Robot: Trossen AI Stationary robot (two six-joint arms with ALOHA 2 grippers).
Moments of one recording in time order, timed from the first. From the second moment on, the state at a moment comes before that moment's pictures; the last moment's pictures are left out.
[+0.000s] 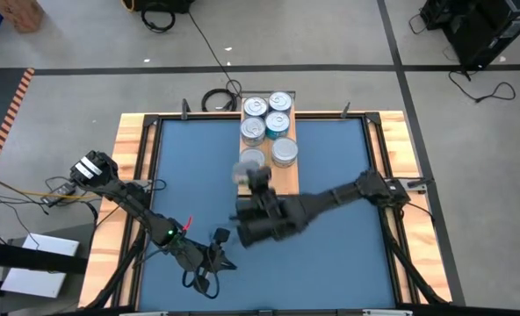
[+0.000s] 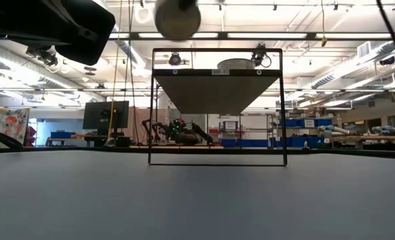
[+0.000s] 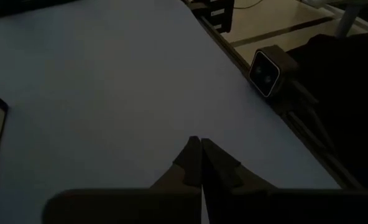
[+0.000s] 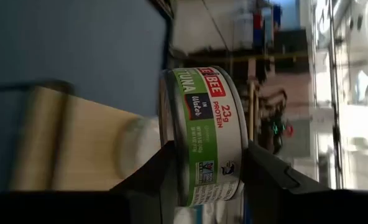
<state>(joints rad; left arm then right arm) -0.70 1.58 0.73 0.32 -0.32 -0.13 0.35 2.21 2.34 -1.28 1.12 -0.25</state>
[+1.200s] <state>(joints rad) -0.70 1.58 0.73 0.32 -0.33 -0.13 0.10 2.22 2.31 -1.26 0.88 -0.36</state>
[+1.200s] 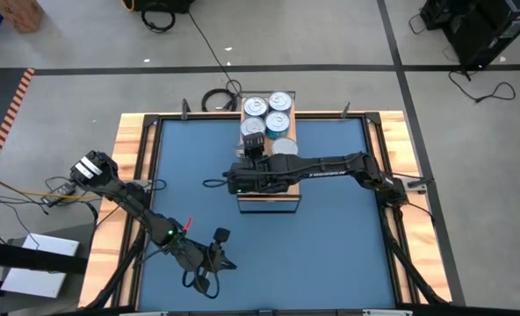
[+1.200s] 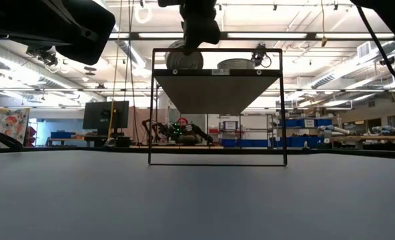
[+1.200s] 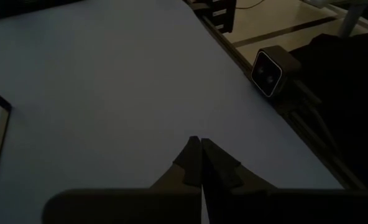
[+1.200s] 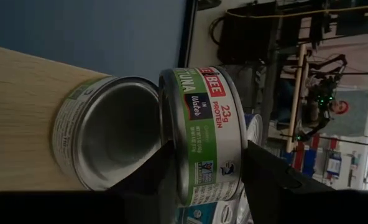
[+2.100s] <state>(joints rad) -0.70 1.58 0.73 0.32 -0.33 -0.13 0.09 2.22 2.32 -1.39 0.72 -0.20</state>
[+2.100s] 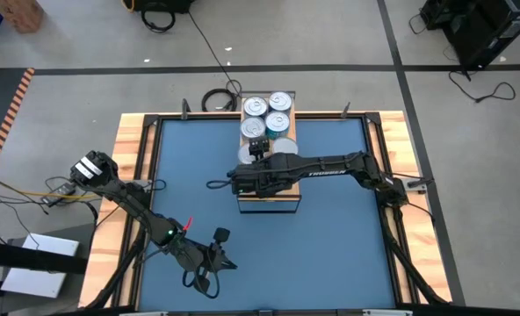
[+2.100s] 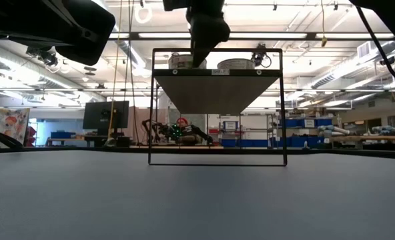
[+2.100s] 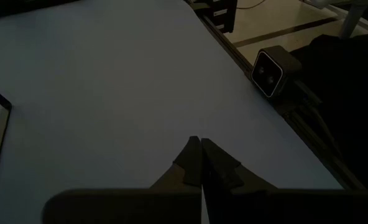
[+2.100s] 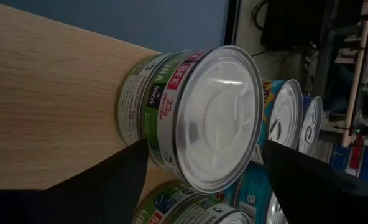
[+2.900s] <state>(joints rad) -0.59 1.58 0.73 0.43 -0.14 -0.07 0.19 2.11 2.31 -1.34 0.53 -0.14</state>
